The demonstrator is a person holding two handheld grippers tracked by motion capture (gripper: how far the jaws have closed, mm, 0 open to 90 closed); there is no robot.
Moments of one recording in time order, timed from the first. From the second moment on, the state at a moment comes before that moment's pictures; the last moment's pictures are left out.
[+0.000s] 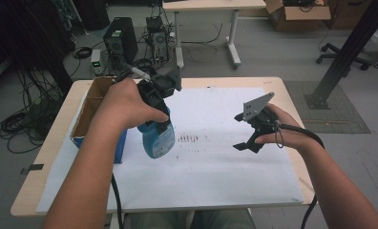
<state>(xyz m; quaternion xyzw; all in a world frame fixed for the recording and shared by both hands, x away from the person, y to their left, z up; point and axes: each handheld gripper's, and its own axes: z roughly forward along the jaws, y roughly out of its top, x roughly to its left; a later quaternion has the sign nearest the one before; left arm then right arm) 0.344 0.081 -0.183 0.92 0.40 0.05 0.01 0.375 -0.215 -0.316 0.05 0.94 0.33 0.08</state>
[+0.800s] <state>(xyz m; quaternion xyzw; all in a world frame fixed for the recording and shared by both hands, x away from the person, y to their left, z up) 0.367 0.141 -0.116 0.84 0.54 0.07 0.02 0.380 -0.217 -0.308 0.05 0.96 0.27 0.08</state>
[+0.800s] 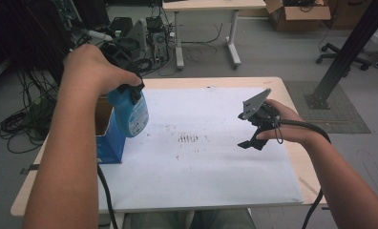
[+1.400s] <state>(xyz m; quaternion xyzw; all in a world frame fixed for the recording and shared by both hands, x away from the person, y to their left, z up) 0.382 0.208 -0.079 0.76 0.64 0.08 0.04 0.387 -0.214 -0.318 0.04 0.97 0.24 0.07</state>
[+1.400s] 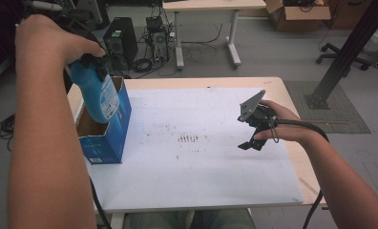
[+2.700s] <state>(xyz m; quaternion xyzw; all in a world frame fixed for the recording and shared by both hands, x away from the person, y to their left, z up) 0.405 0.264 -0.132 0.71 0.70 0.06 0.02 0.388 -0.212 -0.303 0.04 0.99 0.17 0.01</state>
